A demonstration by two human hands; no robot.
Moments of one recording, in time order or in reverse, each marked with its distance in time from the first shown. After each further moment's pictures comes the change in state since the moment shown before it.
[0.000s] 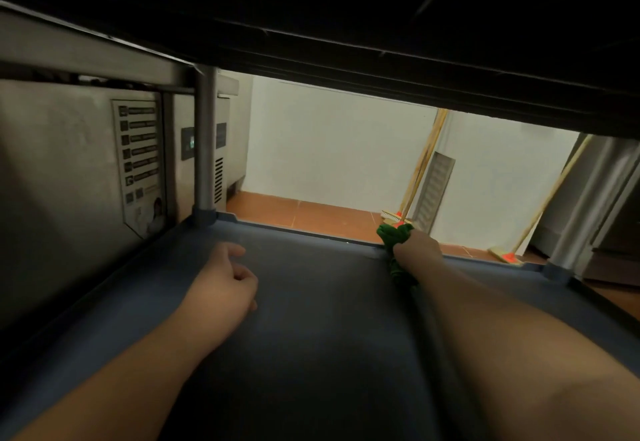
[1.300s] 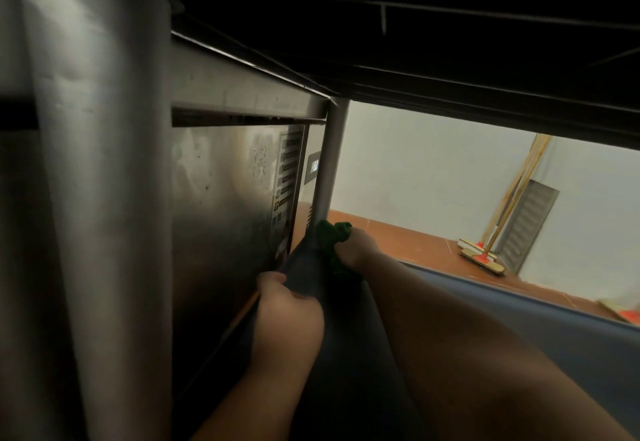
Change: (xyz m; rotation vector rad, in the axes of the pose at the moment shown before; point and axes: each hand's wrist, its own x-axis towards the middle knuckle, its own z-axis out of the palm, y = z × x) left_hand 0.006 -0.032 -0.075 -0.208 0.379 -0.062; right_hand -0.073 -0.272 0.119 0.237 -0.343 -0.435
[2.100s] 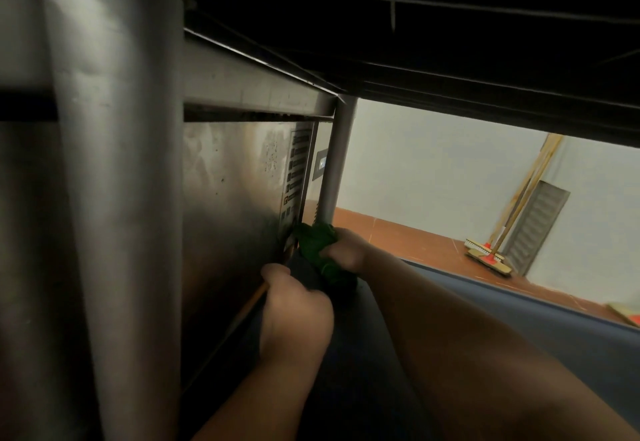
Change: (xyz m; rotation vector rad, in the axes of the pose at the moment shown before) left_hand -0.004 -0.001 -0.002 0.087 0.061 0.071; right_hand -0.031 -0.025 0.006 0.102 -0.298 -0.186
